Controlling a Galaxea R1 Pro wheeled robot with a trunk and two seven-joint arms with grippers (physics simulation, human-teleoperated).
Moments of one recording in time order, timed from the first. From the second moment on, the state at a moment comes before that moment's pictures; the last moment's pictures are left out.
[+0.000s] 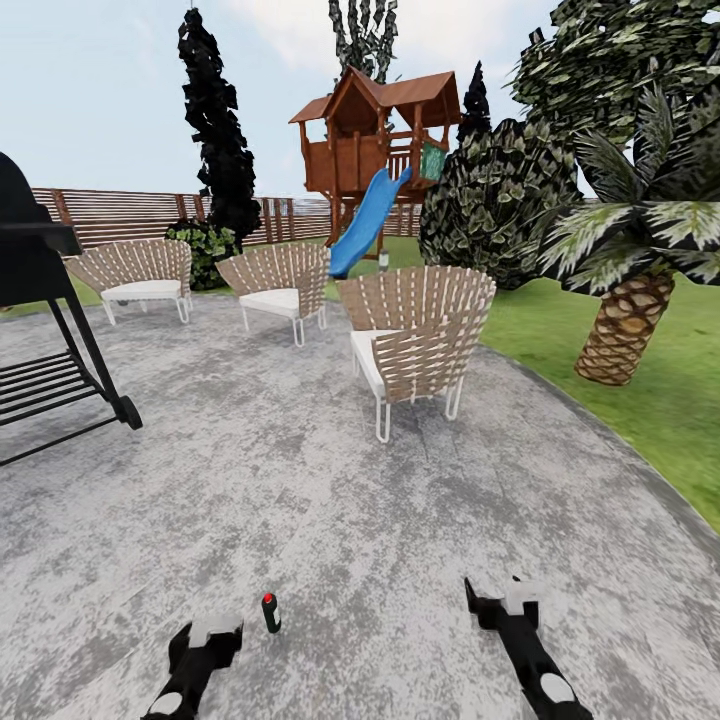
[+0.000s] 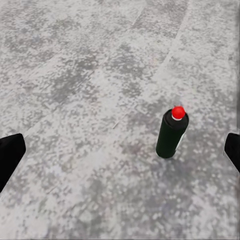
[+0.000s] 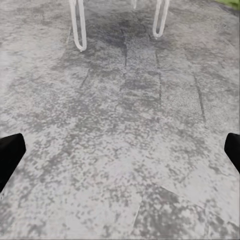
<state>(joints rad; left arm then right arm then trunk) -0.46 0.04 -0.01 -0.23 0.04 -0.39 0.10 -0.35 -0.05 0.00 -0.56 0.00 -0.41 0.00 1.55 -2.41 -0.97</state>
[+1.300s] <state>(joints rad) -0.47 0.05 0.00 -0.23 0.04 -0.40 0.11 -0.39 -0.05 0.00 -0.49 0.00 -0.40 0.00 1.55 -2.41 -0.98</state>
